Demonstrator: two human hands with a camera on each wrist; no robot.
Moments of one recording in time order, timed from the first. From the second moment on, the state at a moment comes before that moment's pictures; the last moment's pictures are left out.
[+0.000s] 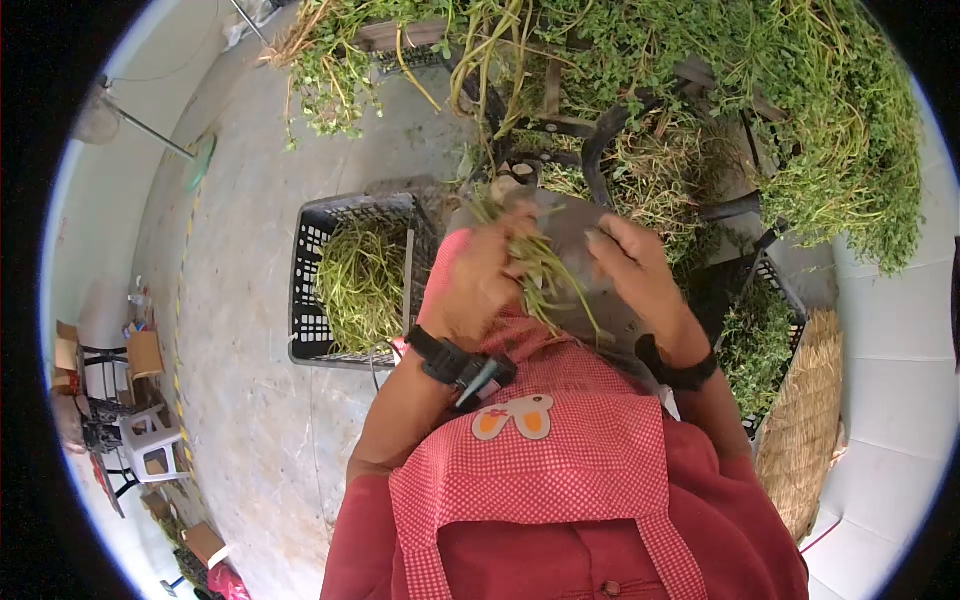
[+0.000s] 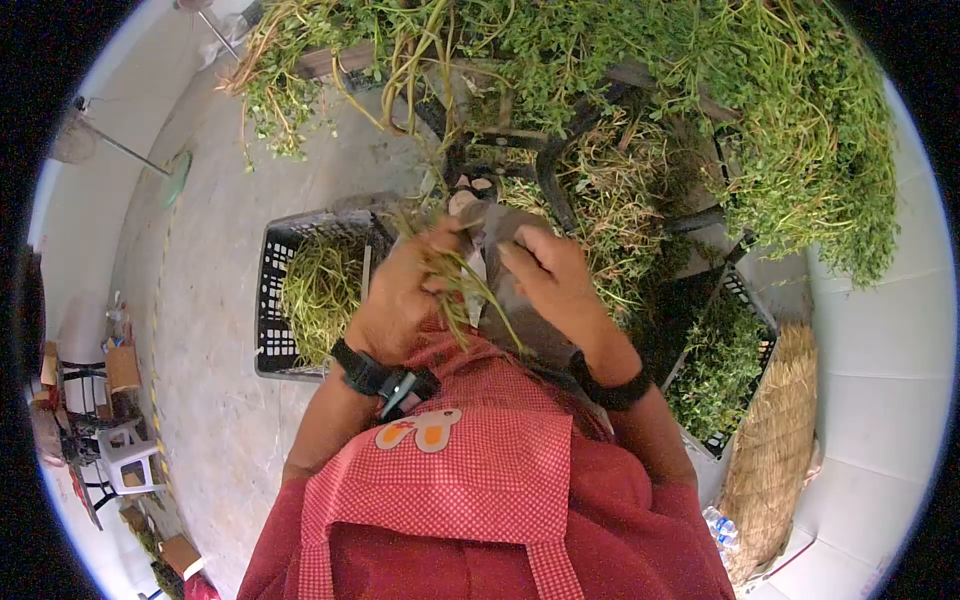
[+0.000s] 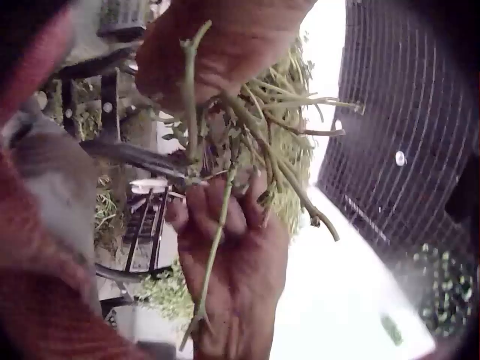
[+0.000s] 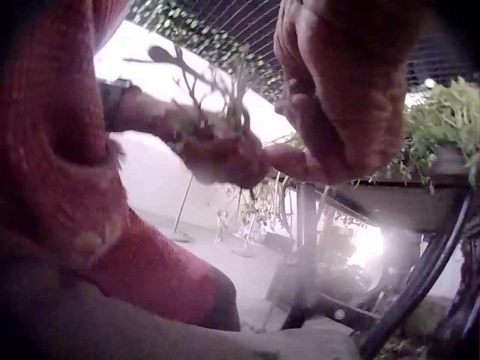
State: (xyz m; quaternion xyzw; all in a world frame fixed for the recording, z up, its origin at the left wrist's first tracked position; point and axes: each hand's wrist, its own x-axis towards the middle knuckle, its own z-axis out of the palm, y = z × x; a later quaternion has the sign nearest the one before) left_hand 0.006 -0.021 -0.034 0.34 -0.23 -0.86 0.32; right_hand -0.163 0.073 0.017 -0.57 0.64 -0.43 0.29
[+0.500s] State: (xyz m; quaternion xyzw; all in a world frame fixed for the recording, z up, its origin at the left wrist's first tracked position) left_hand 0.013 -0.018 -0.026 0.33 -0.05 -0.87 0.38; right_hand -0.143 0.084 0.004 -0.61 0.61 -0.42 0.29
